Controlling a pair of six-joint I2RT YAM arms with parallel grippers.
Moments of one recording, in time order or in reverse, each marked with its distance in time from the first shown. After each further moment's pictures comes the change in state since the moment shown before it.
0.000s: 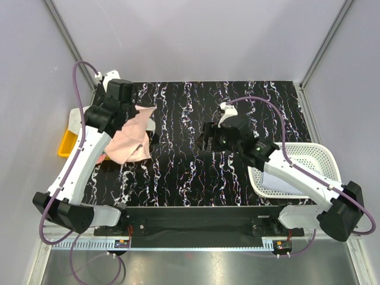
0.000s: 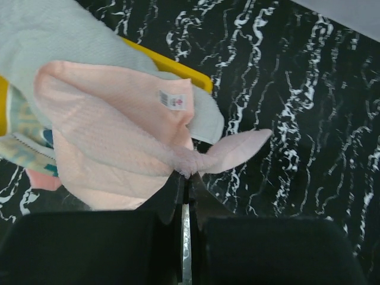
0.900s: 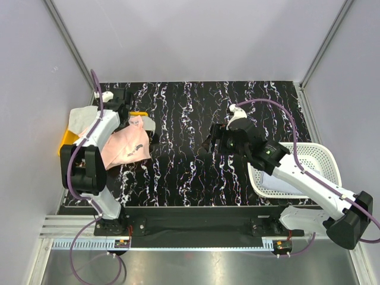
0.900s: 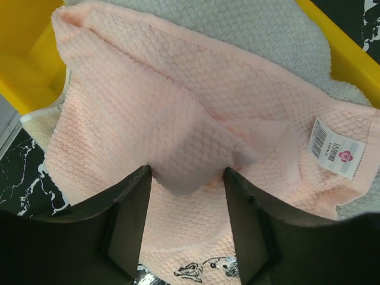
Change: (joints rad) left arm 0.241 0.341 -0.174 0.112 -0.143 -0.070; right arm 0.000 -0.077 0.011 -0.112 0.027 0.049
